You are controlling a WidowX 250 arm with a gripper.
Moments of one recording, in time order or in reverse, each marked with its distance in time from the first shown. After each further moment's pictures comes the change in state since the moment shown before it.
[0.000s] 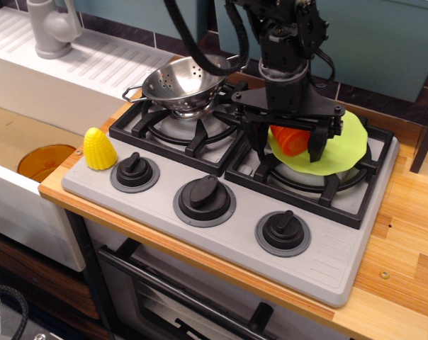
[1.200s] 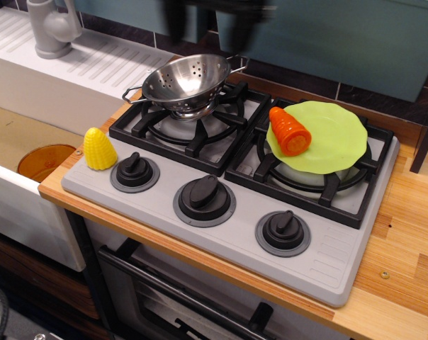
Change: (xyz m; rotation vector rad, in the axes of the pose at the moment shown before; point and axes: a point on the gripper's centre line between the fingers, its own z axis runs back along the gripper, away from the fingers) arm 0.013 0.075 0.110 0.117 0.163 -0.110
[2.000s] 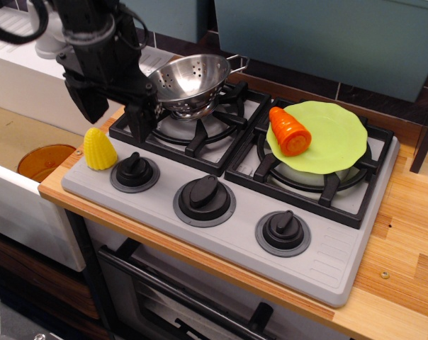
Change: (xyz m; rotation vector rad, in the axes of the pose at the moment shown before) arm -0.057 0.067 -0.066 0.008 -0.184 -0.029
